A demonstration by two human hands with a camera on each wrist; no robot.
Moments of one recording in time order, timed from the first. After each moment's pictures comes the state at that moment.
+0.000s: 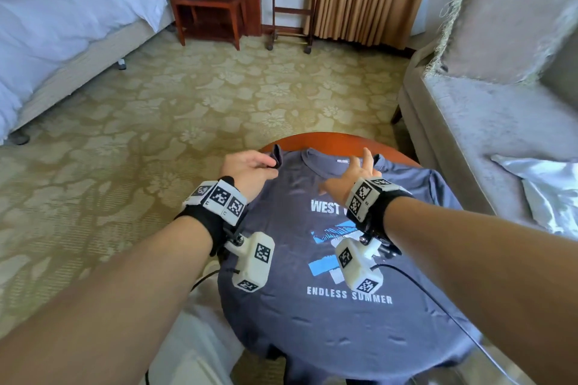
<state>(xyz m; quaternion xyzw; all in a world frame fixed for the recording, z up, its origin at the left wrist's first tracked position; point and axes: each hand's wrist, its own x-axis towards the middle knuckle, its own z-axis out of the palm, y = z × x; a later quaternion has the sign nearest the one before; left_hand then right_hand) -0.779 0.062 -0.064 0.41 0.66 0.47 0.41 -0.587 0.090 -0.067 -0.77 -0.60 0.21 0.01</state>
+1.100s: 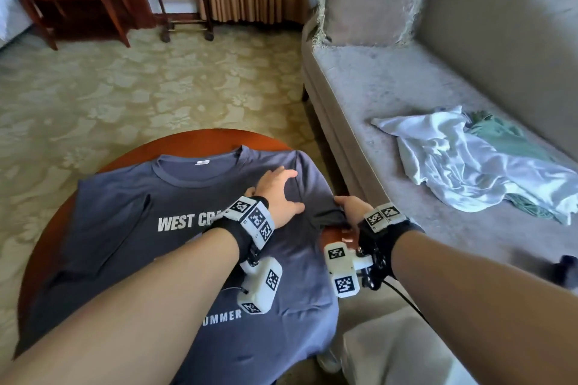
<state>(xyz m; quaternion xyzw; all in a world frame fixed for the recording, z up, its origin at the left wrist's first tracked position) -0.493 0.099 -0.116 0.76 0.57 0.08 0.30 -0.327 0.062 -0.132 -0.75 -0.17 0.56 0.31</state>
